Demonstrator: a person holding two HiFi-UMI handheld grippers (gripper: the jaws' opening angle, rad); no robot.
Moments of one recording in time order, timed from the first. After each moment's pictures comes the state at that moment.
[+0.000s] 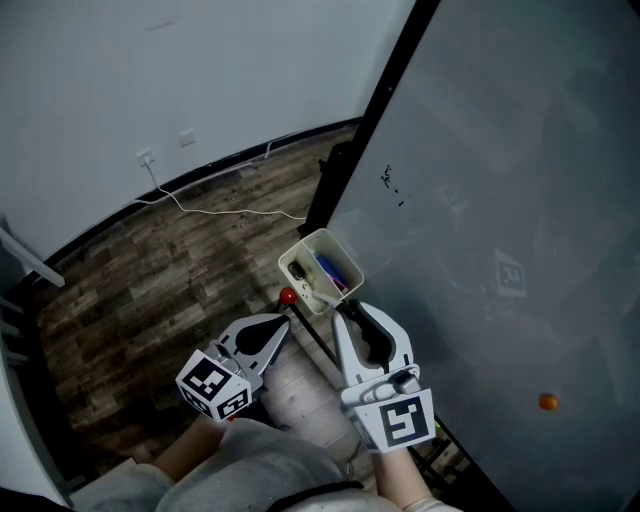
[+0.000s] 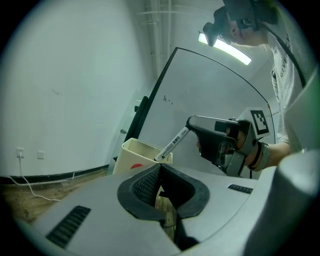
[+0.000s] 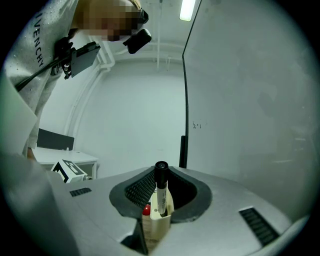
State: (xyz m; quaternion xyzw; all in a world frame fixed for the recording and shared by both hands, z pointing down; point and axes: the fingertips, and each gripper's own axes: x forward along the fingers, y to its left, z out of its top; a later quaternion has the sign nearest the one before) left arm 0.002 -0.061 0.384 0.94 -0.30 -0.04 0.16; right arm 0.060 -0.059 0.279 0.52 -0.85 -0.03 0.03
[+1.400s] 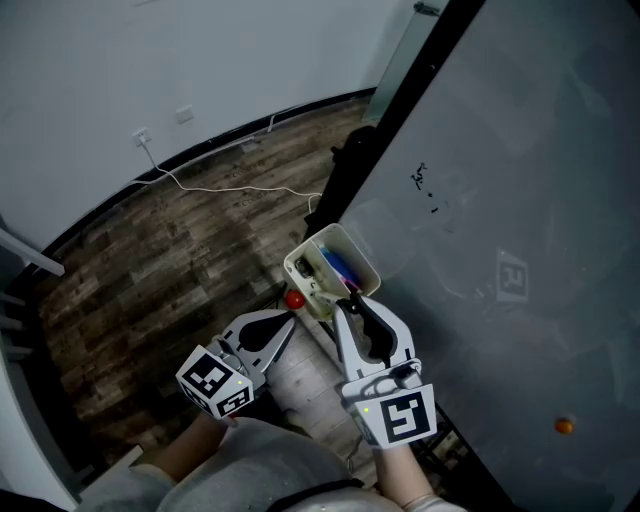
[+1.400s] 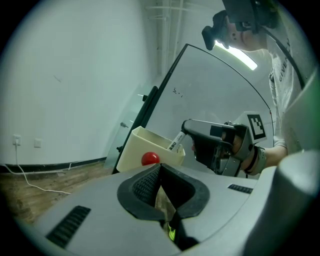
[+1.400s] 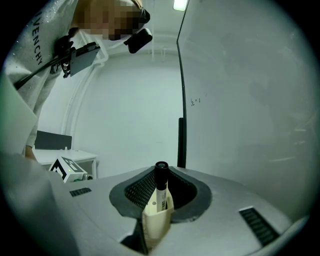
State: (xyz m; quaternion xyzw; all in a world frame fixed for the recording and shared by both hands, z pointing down) left arm 0.004 -0.091 0.418 0.94 -0.28 -0.03 0.20; right arm 0.057 -0.103 0.323 0.52 -0.85 0.01 0.03
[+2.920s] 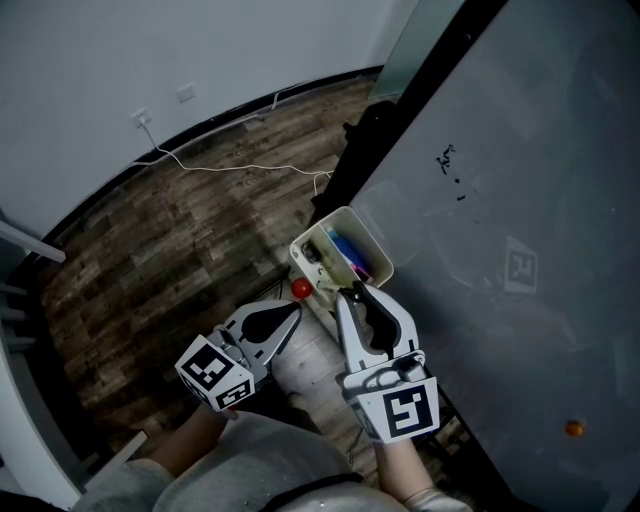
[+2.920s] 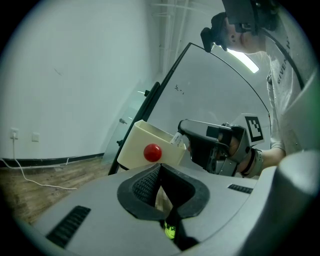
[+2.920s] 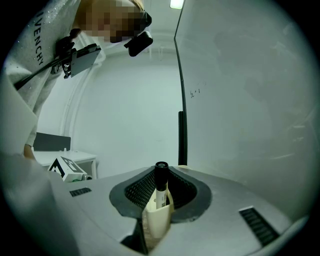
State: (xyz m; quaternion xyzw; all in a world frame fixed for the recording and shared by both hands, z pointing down) left arm 0.003 -0.090 0.432 0.94 -0.26 -0.02 0.22; right arm 0.050 -0.106 0.342 0.52 -0.85 0.02 0.03
